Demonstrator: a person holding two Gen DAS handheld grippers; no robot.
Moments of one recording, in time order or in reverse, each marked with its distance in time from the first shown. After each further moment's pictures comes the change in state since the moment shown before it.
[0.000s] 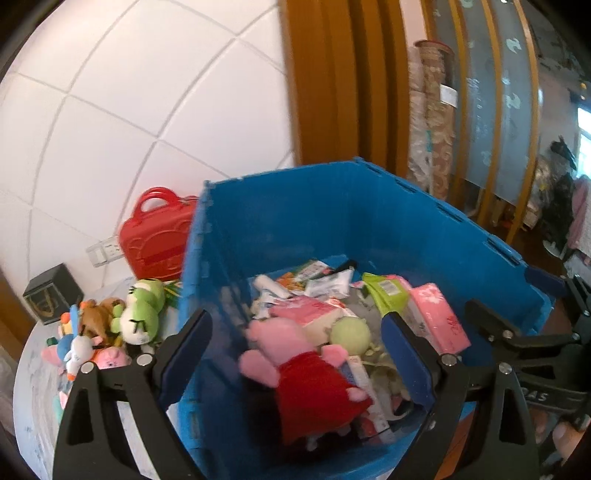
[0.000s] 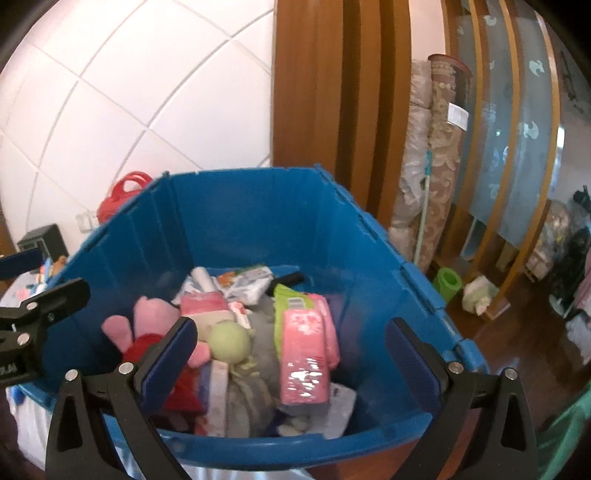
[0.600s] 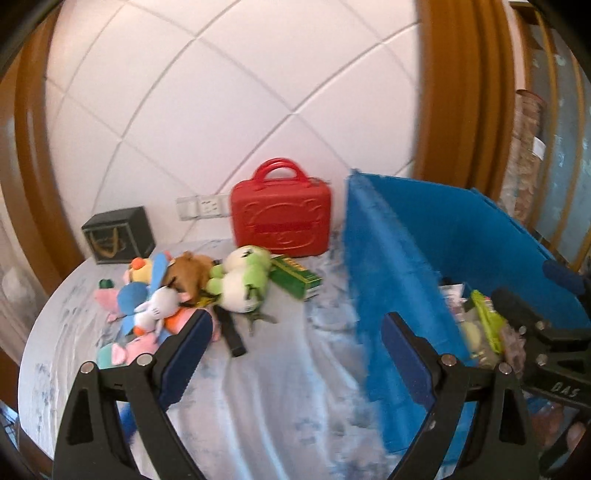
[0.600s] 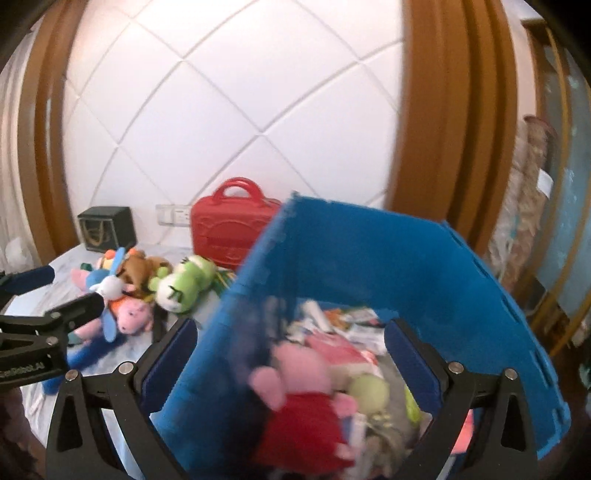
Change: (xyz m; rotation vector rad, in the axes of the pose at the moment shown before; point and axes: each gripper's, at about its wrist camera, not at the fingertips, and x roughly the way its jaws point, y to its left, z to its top) left arm -0.032 0.202 -0.052 -0.248 0.009 0.189; right arm 0.002 0.196 0.030 -0.206 -0.079 0.206
